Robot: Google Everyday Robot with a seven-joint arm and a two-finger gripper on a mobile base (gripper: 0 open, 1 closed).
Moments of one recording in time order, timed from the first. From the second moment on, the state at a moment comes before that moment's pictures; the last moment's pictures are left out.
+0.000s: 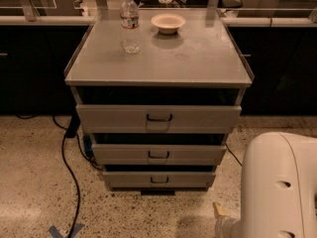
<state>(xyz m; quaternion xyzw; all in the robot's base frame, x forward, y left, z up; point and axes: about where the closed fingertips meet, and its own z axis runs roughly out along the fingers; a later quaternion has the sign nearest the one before) 0.413 -0.228 0.269 -0.62 0.75 -0.02 0.22</state>
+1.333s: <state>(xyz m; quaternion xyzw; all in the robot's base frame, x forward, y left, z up) 0.408 -0.222 0.240 -0.65 0.76 0.03 0.06</state>
